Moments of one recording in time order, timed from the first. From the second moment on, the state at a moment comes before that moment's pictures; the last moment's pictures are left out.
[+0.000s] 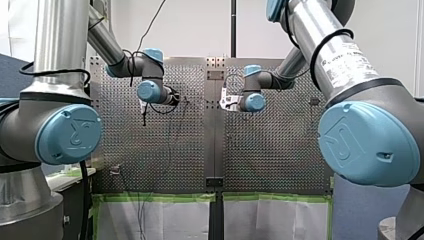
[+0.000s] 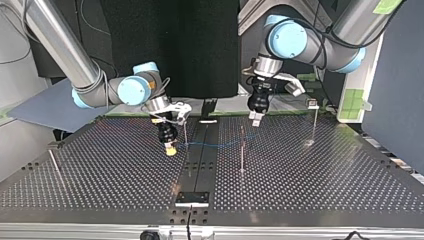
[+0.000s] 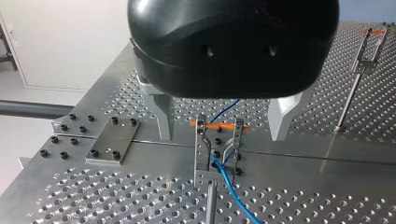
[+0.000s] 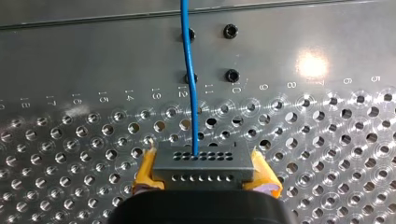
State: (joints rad) left arm -0.28 -1.65 -2.02 -2.60 -1.65 -1.66; right arm 2.12 -0.94 1.32 -0.40 1.49 1.65
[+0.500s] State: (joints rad) left arm -0.37 -1.65 -1.97 -2.57 -1.71 -1.58; right arm 2.13 -0.94 1.32 -0.38 1.49 1.65
